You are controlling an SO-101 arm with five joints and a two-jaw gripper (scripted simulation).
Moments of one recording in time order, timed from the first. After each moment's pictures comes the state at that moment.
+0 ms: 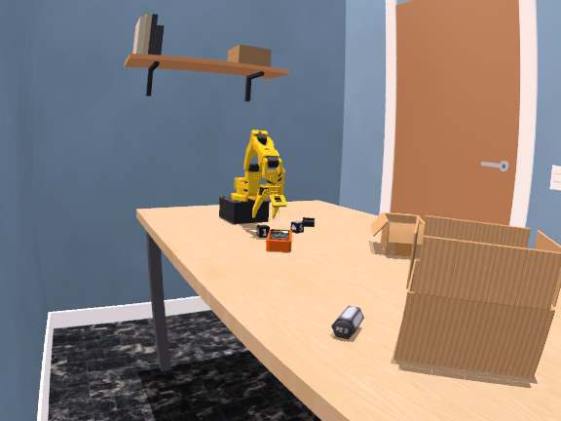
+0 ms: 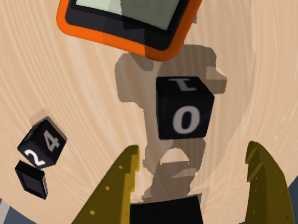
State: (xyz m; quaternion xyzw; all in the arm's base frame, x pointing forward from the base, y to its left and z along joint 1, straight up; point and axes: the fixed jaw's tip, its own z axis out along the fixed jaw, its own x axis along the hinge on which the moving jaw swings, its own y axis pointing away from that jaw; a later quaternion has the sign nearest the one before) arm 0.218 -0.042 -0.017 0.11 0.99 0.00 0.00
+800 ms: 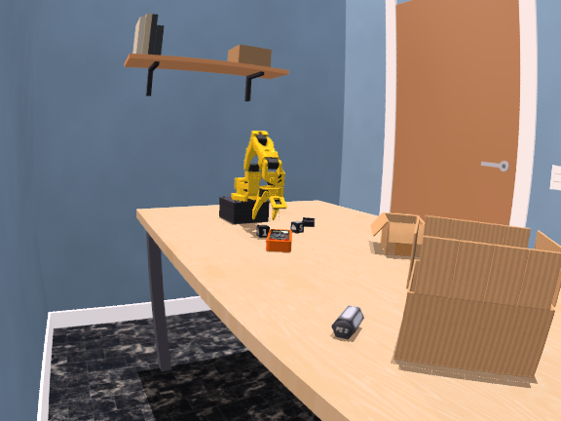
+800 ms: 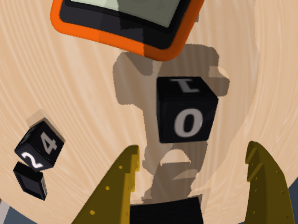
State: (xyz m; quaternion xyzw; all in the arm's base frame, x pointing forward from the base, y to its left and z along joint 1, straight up) arm 0.217 -0.042 -0.022 0.11 0.99 0.00 -0.01
